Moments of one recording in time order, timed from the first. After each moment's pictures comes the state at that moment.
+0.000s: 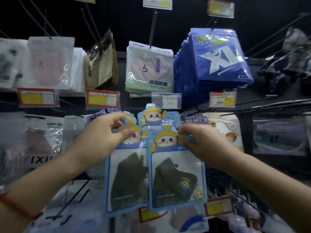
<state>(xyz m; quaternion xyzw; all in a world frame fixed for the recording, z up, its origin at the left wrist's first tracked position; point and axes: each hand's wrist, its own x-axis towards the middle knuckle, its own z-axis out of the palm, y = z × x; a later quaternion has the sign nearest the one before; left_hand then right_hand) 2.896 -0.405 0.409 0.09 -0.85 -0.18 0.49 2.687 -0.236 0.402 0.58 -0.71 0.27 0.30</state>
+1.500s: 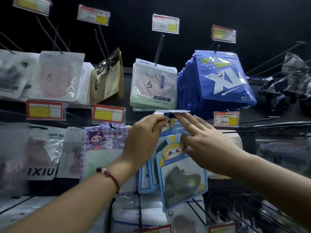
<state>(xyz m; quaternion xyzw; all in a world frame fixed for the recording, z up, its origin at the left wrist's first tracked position) 2.791 -0.419 0.429 -0.06 -0.73 -0.03 0.68 2.657 -0.253 0.432 0.58 -0.58 0.02 0.57</state>
